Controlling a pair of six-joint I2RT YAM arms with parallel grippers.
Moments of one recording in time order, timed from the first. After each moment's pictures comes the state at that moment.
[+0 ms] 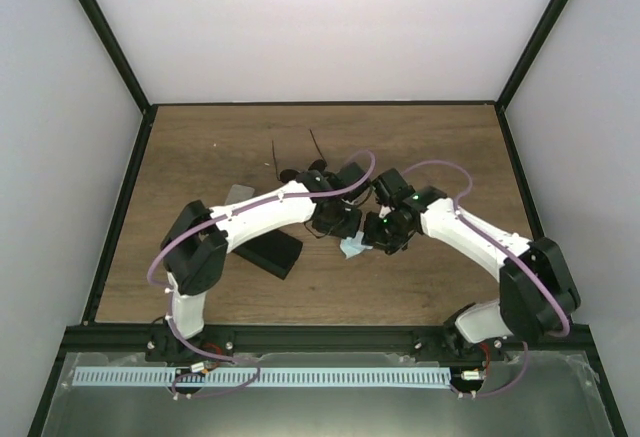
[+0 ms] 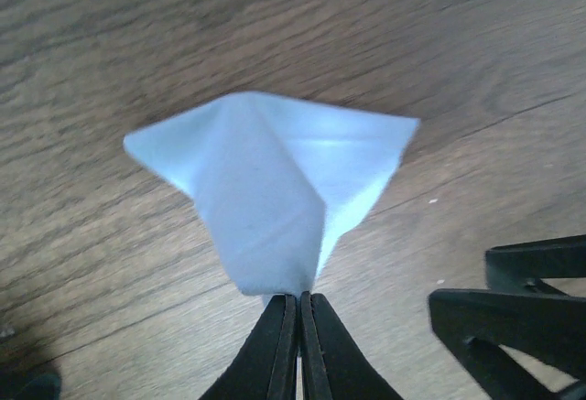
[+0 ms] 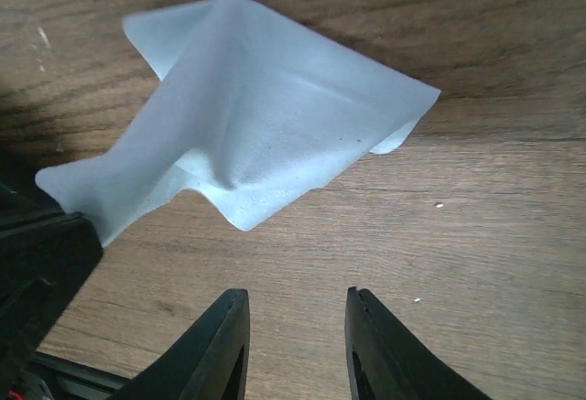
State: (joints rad) left arm -0.94 1.92 1.58 -0.88 0.06 -0.59; right arm 0.58 1.39 0.95 -0.81 -0.24 0.74
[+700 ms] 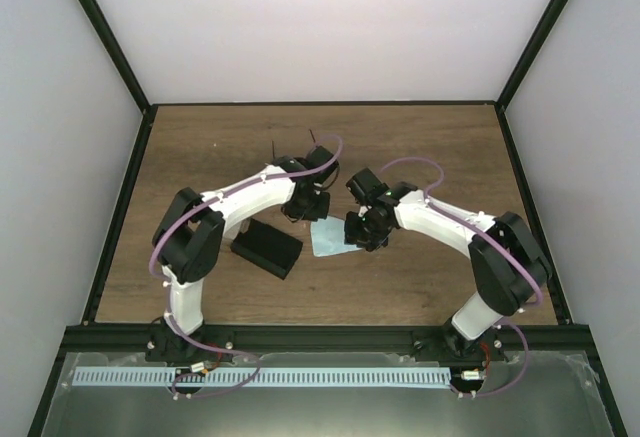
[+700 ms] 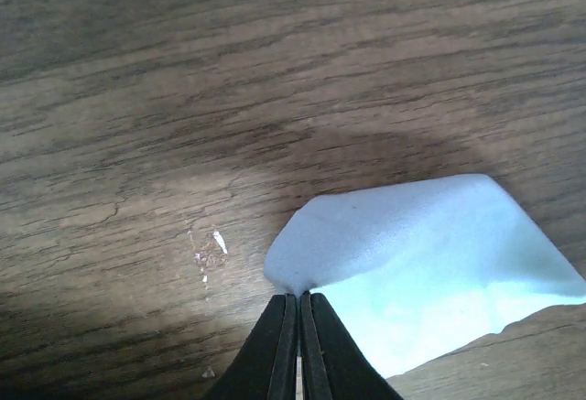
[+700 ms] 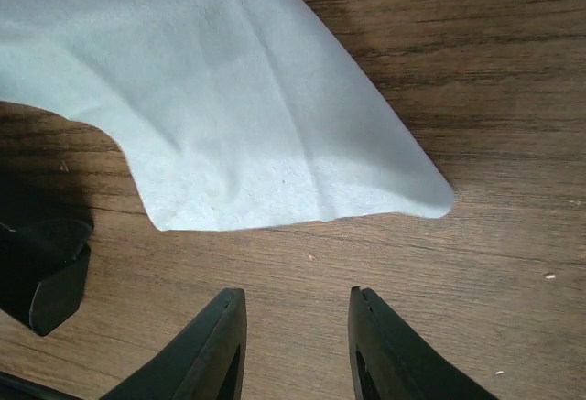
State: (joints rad) left arm -0.75 1.94 1.50 -0.89 0.00 -0.55; right arm 0.67 1.59 1.03 -0.72 -0.22 0.78
